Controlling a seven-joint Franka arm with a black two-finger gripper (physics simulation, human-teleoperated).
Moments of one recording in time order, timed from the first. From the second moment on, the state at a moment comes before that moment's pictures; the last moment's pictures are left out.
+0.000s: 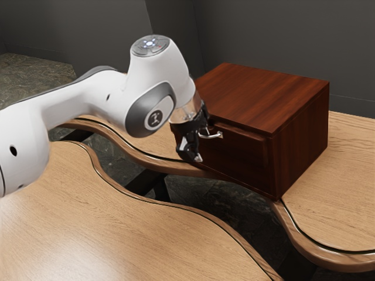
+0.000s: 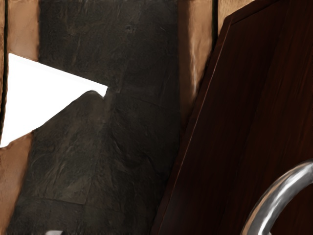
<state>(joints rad) -0.22 0.18 0.20 -1.64 0.12 2.15 -1.94</state>
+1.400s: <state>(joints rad) -0.21 -0.24 0.17 -2.06 0.11 2.08 -1.95</state>
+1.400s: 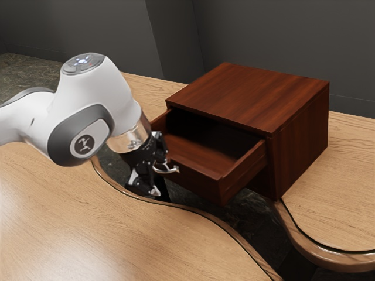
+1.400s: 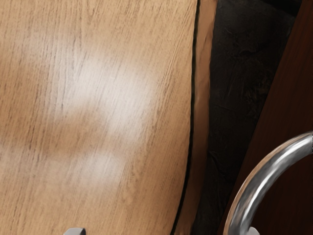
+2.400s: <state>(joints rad) -0.22 -0.26 0.17 -2.04 0.12 1.99 -1.95</state>
